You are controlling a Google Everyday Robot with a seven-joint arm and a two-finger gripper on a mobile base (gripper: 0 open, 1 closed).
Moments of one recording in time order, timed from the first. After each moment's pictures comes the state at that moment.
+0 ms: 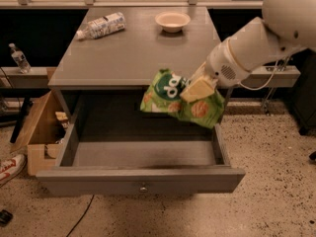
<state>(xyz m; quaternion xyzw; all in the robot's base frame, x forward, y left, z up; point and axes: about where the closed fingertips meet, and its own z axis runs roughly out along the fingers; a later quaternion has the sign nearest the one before) 0.545 -0.078 0.885 -0.53 0.78 0.18 0.28</state>
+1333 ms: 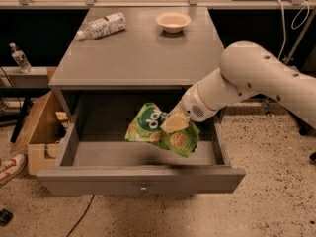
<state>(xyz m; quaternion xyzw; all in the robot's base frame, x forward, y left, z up) 0.535 -0.034 0.776 -0.52 0.79 0.21 0.25</state>
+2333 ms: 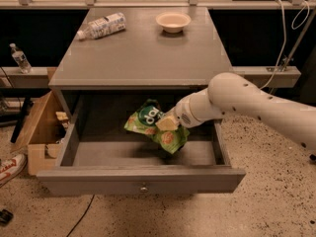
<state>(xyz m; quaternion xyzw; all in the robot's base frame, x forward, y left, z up) 0.592 -0.020 0.719 -0.44 0.81 0.20 0.32</state>
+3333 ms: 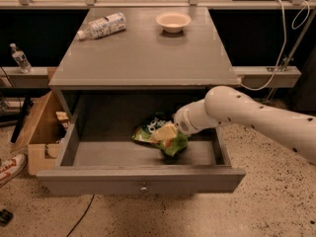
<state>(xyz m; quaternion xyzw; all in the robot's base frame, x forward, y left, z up) 0.601 -0.029 0.675 -0.40 0.84 0.20 0.31</state>
